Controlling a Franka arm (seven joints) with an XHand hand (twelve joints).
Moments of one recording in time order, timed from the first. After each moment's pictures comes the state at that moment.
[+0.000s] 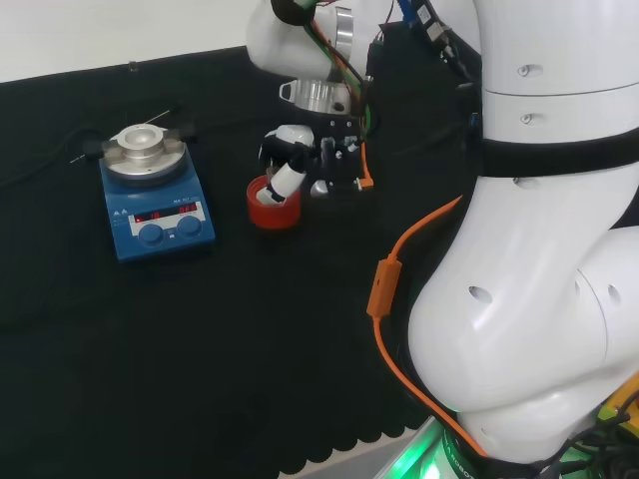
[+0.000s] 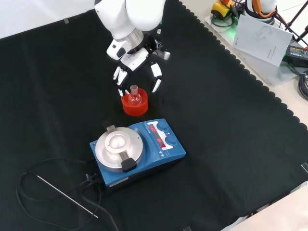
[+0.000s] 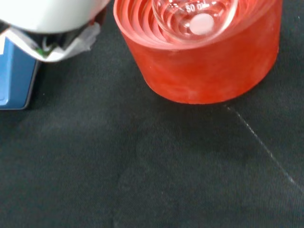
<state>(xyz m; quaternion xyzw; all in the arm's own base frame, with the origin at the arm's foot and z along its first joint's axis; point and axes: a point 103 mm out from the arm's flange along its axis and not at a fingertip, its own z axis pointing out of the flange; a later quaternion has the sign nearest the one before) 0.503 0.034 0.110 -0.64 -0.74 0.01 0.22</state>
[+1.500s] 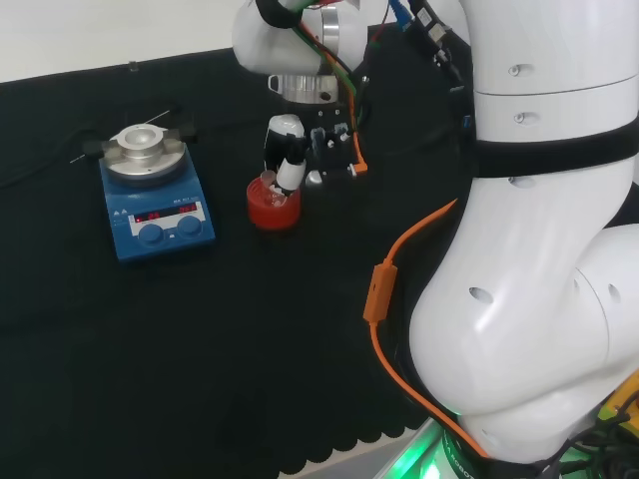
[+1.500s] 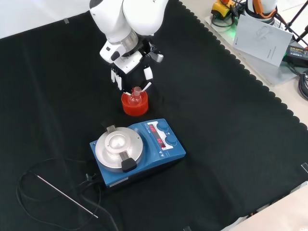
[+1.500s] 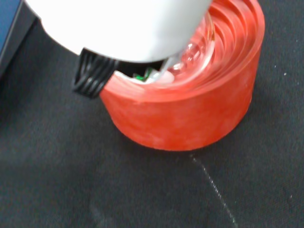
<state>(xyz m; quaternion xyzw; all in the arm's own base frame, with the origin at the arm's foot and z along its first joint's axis) 0.530 0.030 0.114 -0.64 -0.74 0.04 0.17</state>
